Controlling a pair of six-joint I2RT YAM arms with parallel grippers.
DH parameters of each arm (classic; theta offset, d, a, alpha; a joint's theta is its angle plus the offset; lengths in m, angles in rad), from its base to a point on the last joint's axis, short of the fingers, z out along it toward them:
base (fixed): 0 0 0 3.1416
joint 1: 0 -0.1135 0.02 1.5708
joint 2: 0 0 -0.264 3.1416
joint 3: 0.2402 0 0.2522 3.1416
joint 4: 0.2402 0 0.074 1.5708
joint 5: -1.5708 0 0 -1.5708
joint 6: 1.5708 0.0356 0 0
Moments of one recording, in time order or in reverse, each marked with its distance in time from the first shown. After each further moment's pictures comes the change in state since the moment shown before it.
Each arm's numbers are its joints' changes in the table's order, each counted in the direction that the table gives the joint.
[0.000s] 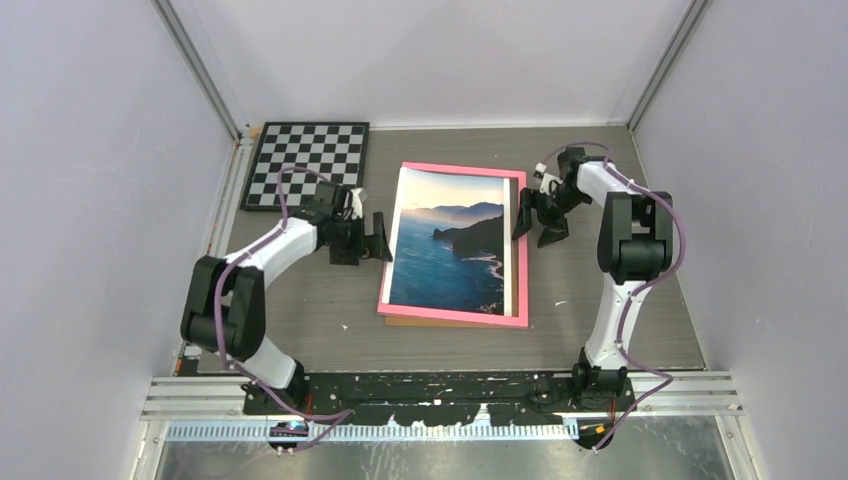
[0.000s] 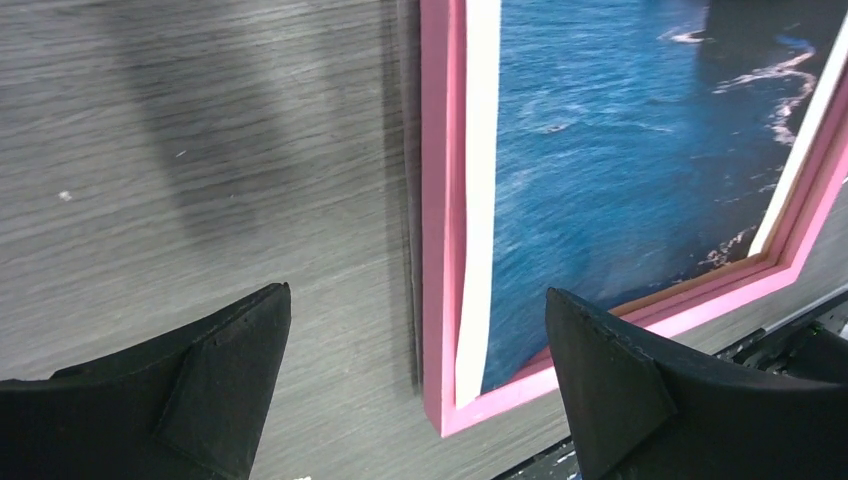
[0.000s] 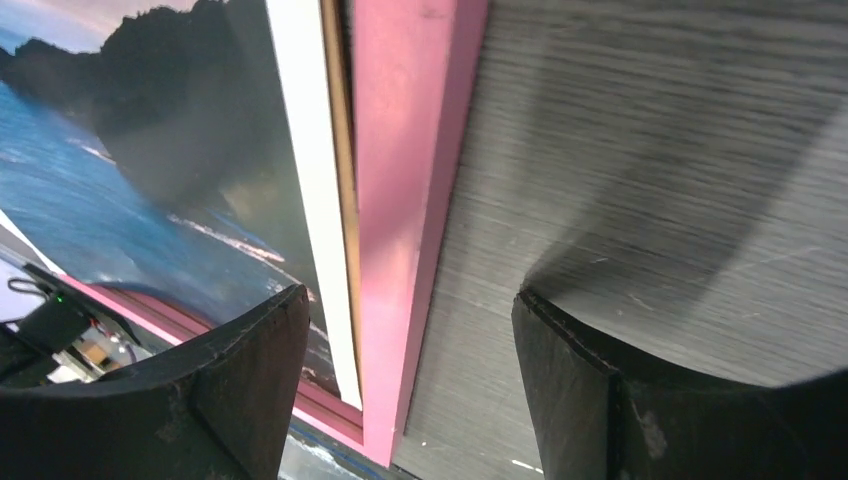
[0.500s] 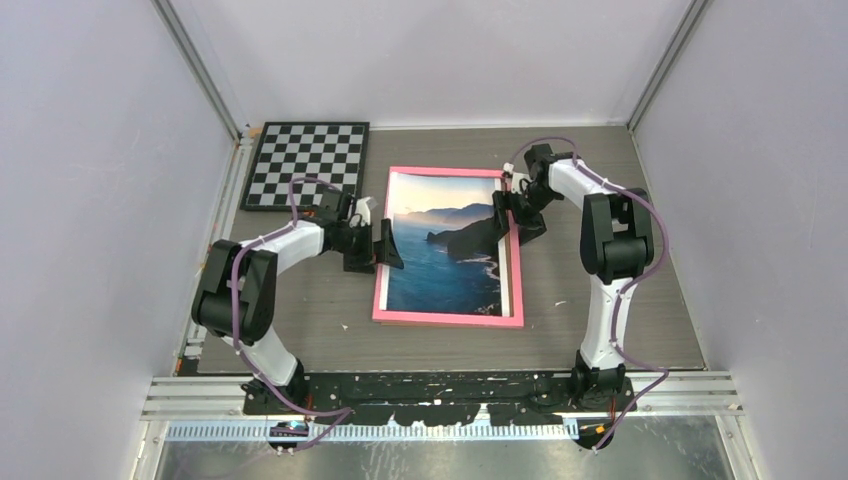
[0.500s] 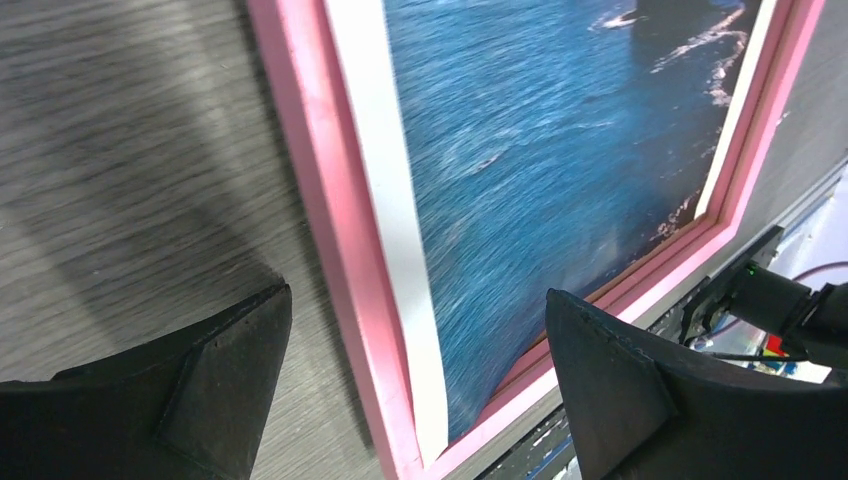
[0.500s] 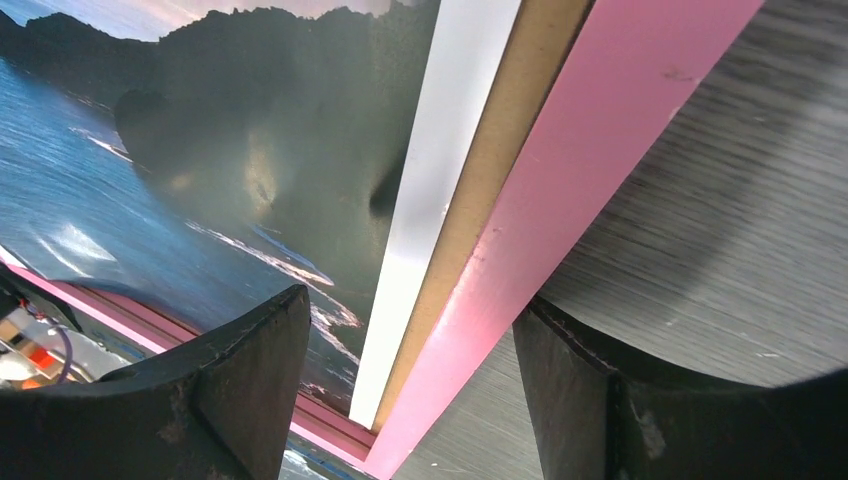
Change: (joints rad) left arm 0.000 0.146 -0.043 -0.140 -0.201 -0.005; right arm -0.156 0.047 0.069 0.016 -0.042 -0.019
